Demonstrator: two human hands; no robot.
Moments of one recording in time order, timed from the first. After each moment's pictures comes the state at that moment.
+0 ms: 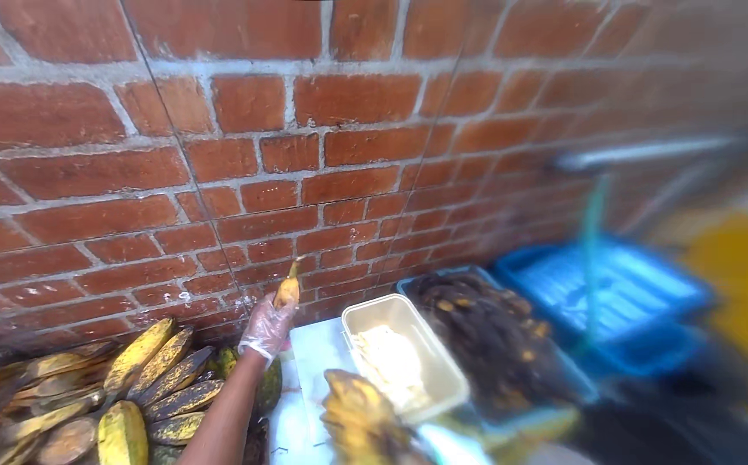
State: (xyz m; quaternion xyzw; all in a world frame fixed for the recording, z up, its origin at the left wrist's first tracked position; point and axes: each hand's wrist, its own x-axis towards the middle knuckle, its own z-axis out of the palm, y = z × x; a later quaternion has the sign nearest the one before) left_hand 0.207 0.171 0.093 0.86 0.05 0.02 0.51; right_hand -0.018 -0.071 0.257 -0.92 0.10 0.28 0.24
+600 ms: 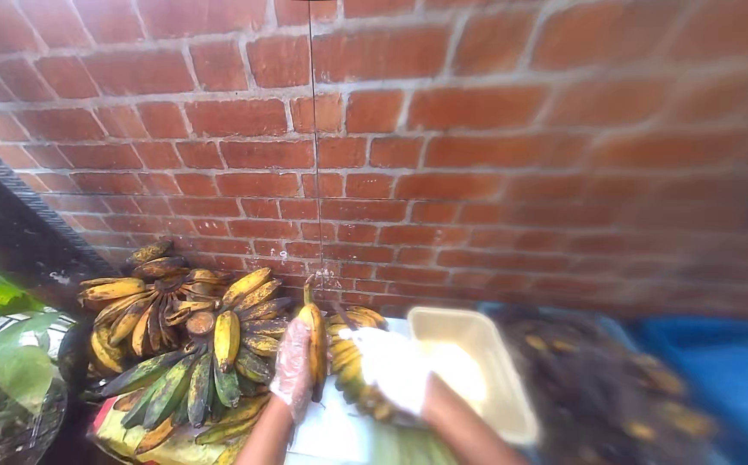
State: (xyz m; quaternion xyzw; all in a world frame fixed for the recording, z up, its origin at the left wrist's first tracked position) left_hand 0.017 0.154 0.134 0.54 0.17 0.16 0.81; right_hand 0.059 -0.023 0.236 -0.91 -0.28 0.22 0.23
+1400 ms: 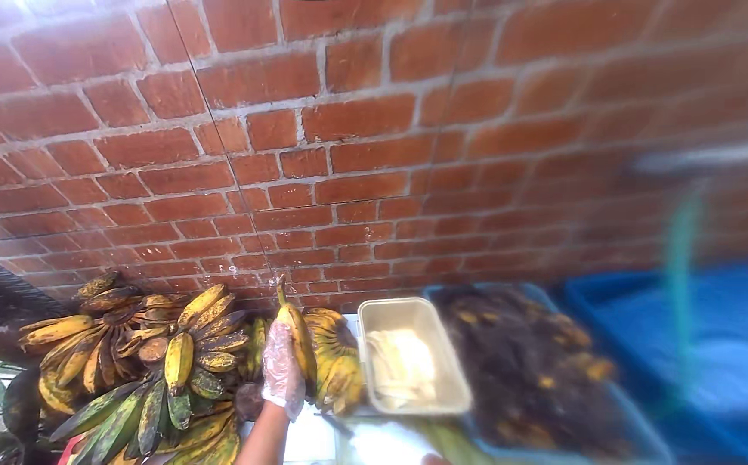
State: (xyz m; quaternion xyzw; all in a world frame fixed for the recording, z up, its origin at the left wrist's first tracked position) left_hand 0.045 0.058 0.148 0.59 0.18 0.22 0.75; right_hand -0.010 -0.154 0.186 -0.87 -0.30 0.38 0.14
